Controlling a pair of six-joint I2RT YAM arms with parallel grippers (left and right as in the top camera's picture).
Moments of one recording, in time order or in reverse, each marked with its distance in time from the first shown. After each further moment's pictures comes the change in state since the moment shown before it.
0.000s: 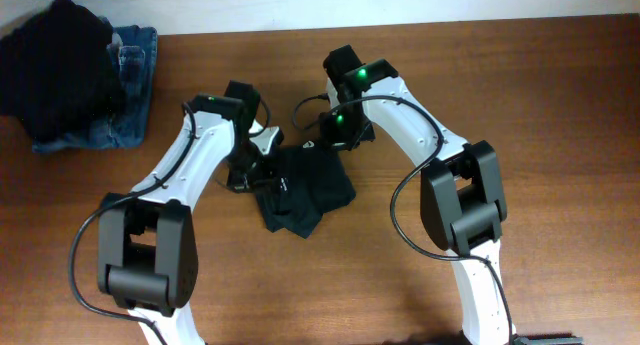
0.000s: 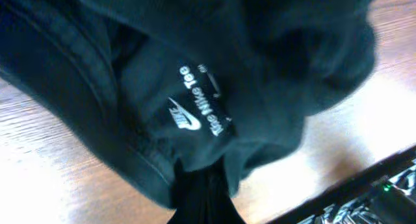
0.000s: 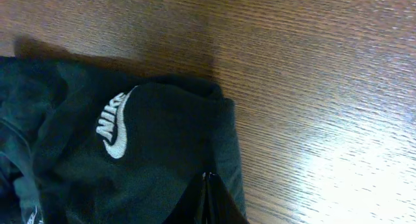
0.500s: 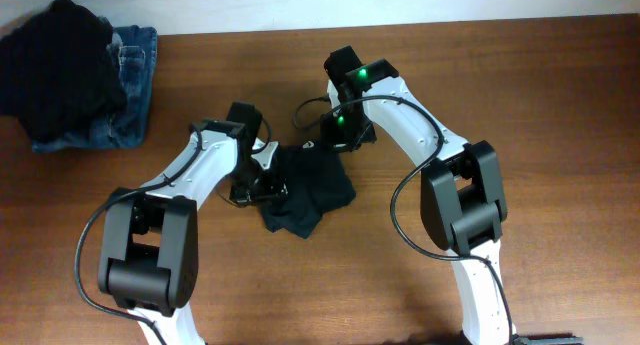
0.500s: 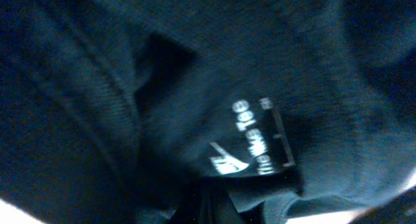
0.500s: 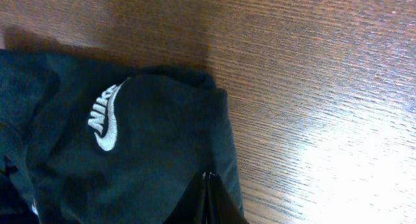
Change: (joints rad) left arm 0.000 0.000 -0.164 0.201 -0.027 -0.024; right arm 0.000 0.000 0.000 -0.023 0.000 0.001
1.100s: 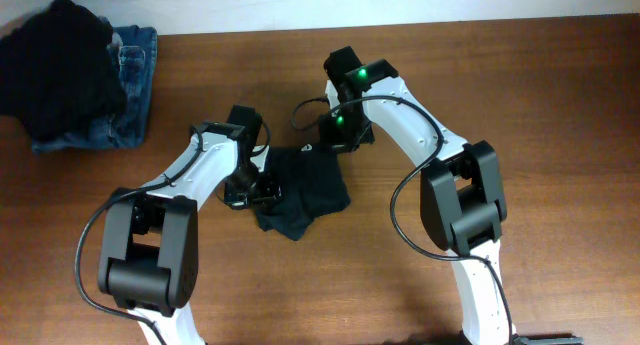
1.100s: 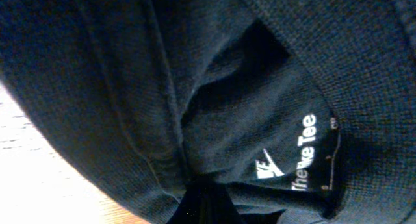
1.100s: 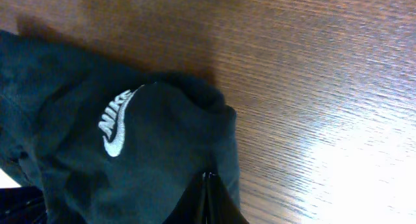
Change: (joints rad) left arm 0.000 0.000 -0.018 -0.001 -0.135 -0.091; right arm 0.006 0.000 0.000 -0.001 -0.040 0.000
